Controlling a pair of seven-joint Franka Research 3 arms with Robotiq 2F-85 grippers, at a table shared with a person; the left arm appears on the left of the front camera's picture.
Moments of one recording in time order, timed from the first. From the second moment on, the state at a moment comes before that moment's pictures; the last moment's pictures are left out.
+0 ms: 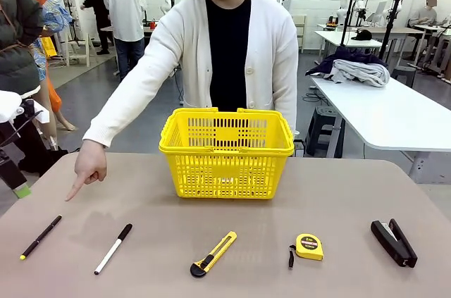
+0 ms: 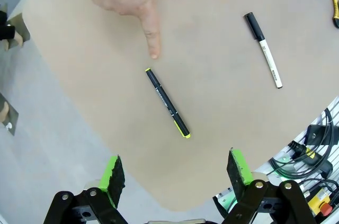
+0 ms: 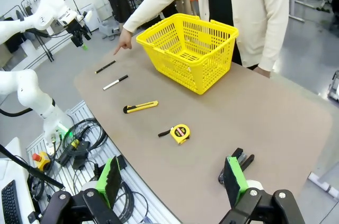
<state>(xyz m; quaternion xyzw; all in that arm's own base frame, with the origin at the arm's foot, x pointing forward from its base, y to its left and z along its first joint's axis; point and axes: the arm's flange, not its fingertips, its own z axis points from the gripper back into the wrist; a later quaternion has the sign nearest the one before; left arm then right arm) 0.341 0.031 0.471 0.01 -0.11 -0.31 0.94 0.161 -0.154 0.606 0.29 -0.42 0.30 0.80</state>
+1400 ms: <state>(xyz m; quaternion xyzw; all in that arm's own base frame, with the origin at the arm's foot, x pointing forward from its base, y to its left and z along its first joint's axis) 0.403 0.013 0.354 0.05 -0.05 -0.29 0.95 0.160 -0.154 0.606 0.29 -0.42 0.30 0.80</state>
